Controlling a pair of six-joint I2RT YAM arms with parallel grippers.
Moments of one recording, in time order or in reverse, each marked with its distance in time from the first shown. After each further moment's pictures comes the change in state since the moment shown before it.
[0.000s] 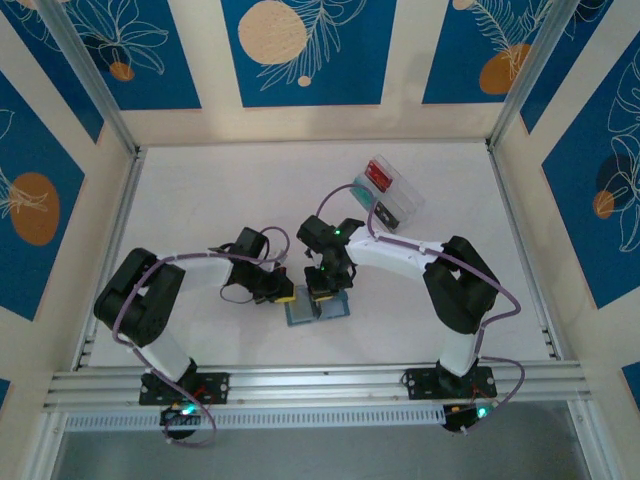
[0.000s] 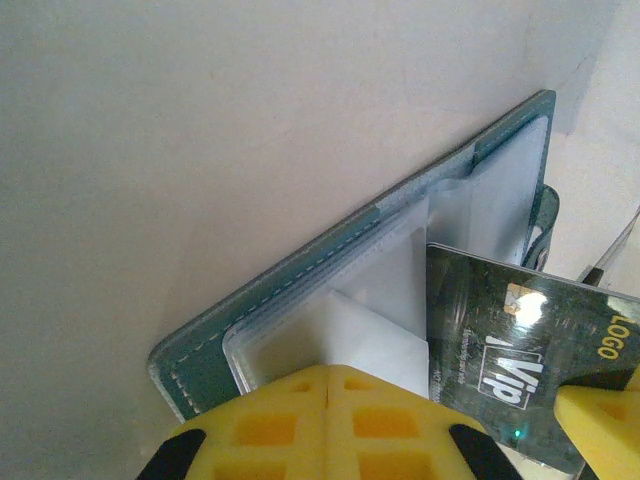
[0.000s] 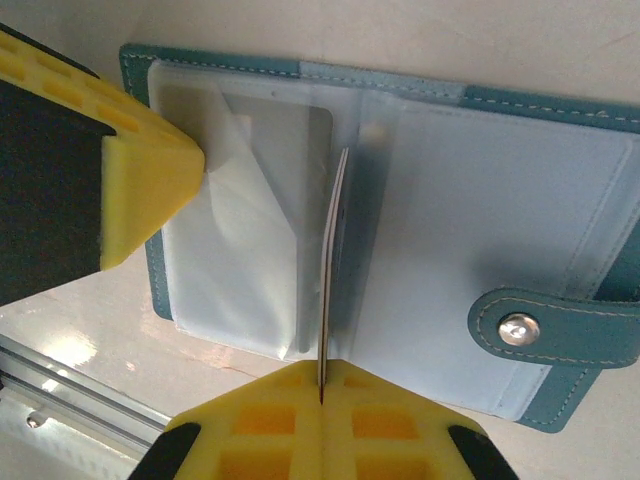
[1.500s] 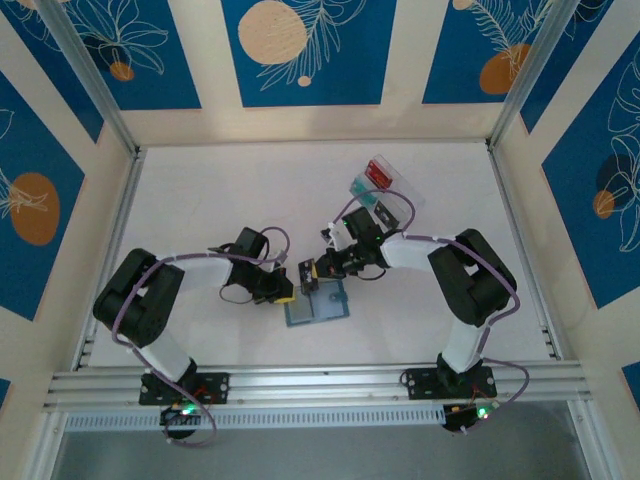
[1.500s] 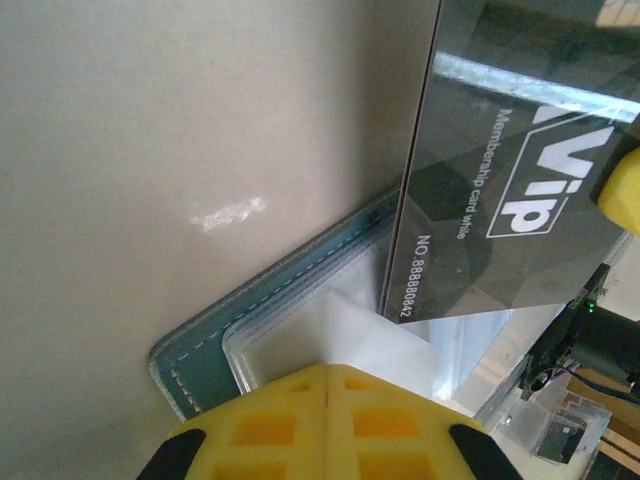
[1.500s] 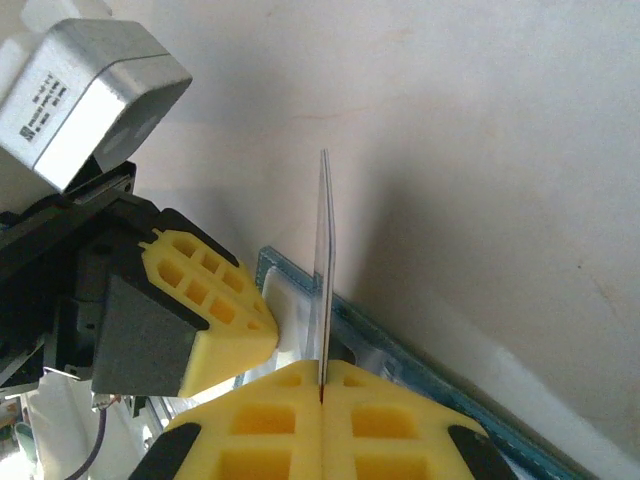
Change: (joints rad) left arm 0.000 -0.006 0.000 -0.015 -0.005 0.018; right arm -0.280 -0.026 -0.361 0.764 -0.449 -0.133
